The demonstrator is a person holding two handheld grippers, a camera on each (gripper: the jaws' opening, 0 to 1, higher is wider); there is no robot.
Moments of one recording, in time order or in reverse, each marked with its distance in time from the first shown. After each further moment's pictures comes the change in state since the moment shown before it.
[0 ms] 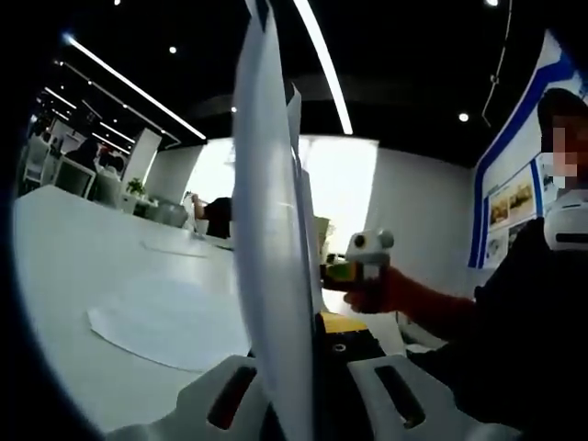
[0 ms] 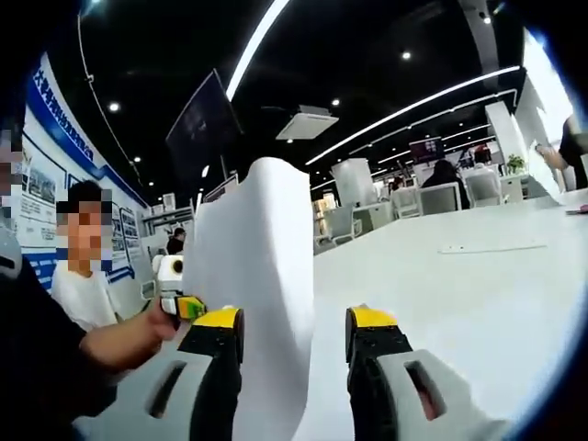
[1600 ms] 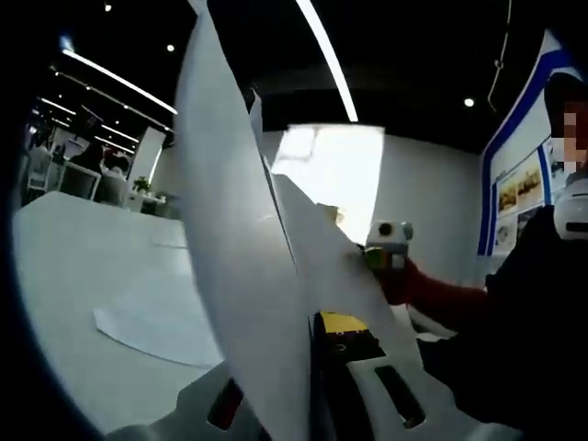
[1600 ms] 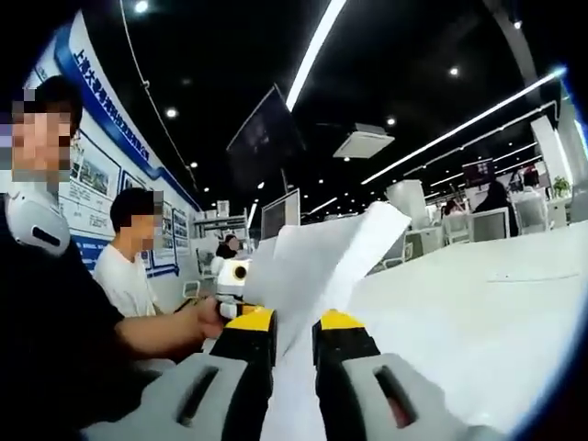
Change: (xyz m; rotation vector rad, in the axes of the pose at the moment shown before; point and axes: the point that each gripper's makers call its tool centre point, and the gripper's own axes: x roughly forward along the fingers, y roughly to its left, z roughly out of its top) left arm 0.002 0.007 -0.008 0.029 0.054 0.046; right arm -0.015 0.054 0.009 -0.107 -0.084 0.239
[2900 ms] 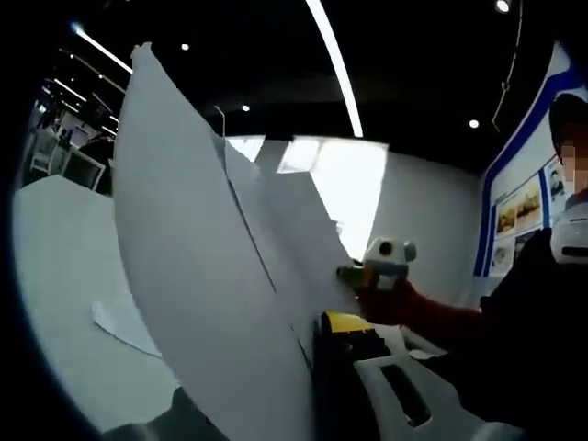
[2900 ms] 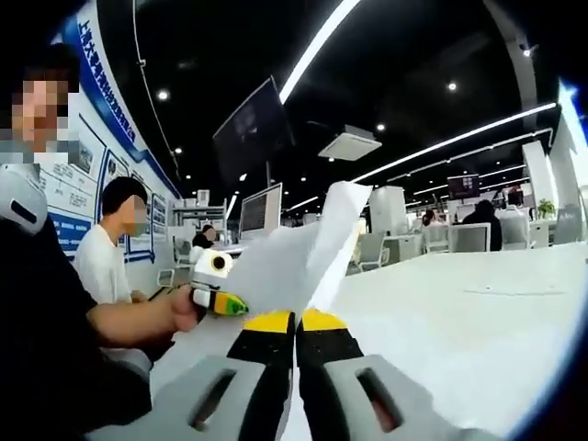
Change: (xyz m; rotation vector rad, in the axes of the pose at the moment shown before) left arm -0.001 -0.001 0.008 -0.074 -0.063 -0.008; right arm 0.009 -0.013 -0.007 -0.073 0.013 -0.093
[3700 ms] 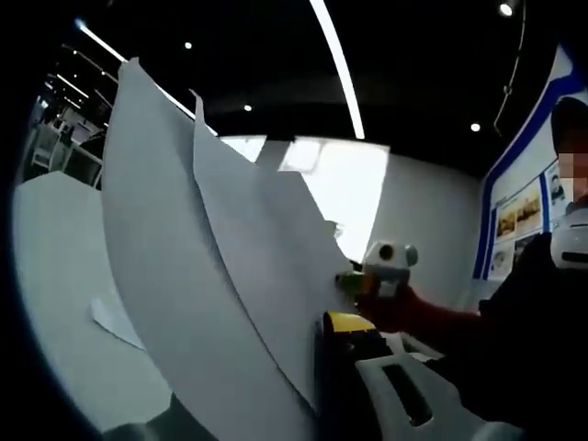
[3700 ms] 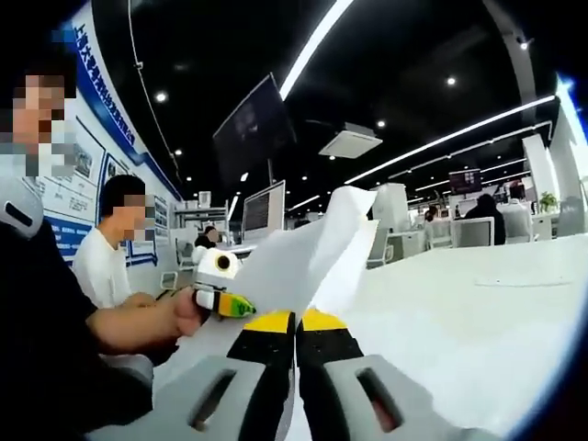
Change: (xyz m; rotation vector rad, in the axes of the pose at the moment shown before) left arm -0.001 0.001 0.002 -0.014 -0.004 0.000; right arm 0.019 0.011 -0.005 0.025 0.001 0.012
